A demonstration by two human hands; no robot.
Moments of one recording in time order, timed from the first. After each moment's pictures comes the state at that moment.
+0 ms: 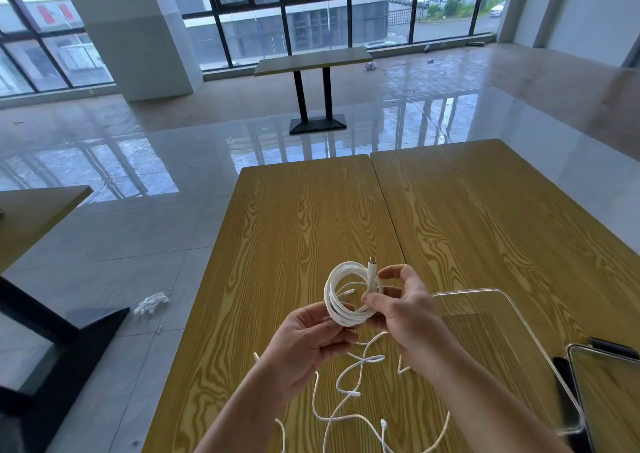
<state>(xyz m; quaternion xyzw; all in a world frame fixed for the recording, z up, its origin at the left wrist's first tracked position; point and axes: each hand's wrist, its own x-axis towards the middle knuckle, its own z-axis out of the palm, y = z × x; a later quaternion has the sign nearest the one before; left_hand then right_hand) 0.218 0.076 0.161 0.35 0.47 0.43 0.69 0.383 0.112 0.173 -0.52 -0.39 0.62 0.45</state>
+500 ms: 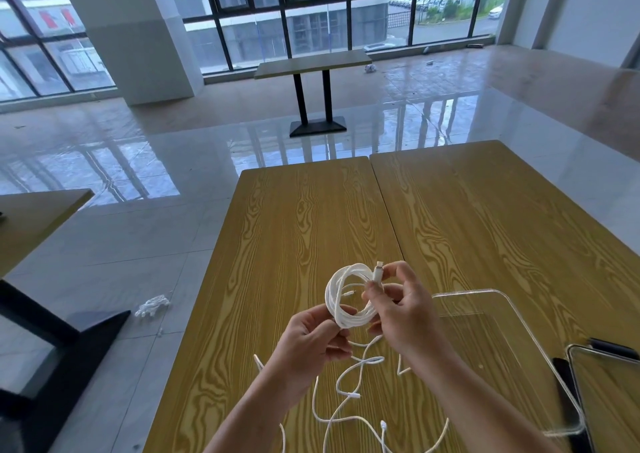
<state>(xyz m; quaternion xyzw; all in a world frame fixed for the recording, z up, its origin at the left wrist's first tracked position) 0.229 0.072 0.163 0.41 0.54 0.42 0.60 0.383 0.106 0.174 -0.54 -0.50 0.50 0.45</state>
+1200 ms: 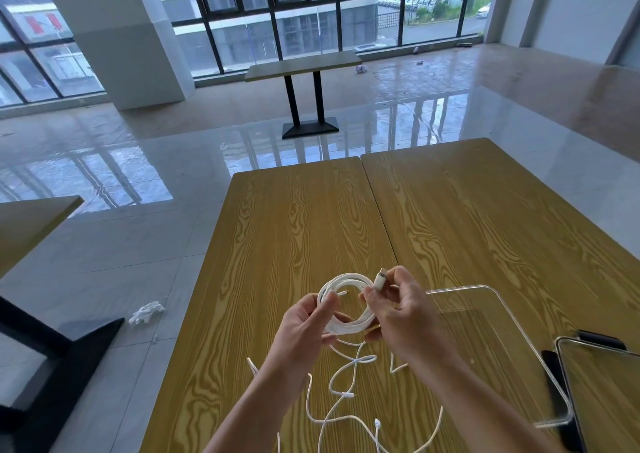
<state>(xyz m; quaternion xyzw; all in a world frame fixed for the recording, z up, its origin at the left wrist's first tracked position) 0.242 0.080 0.166 0.40 0.55 0.45 0.58 0.401 0.099 0.171 -0.54 -0.51 0.51 0.43</state>
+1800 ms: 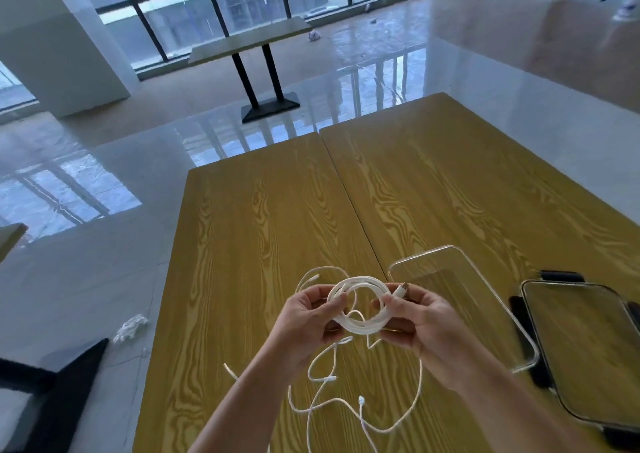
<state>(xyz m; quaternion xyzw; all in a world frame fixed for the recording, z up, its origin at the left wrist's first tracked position) 0.285 0.113 0.146 0.38 0.57 0.34 0.65 0.472 0.091 0.123 -0.47 -0.22 0.71 0.47</state>
